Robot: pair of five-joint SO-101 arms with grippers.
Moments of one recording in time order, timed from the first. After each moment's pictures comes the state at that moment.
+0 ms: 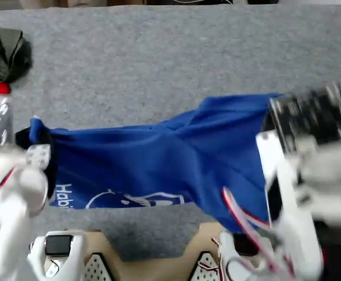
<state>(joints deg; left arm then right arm) -6.4 -53.1 0.6 96.3 -13.9 4.8 -44.0 -16.4 94.3 18.8</state>
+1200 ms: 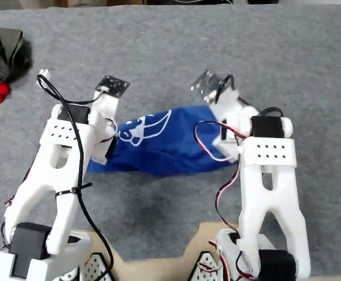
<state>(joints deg) 6.2 -15.5 26.5 80.1 -22.3 -1.8 -27.8 33.1 76.1 37.1</state>
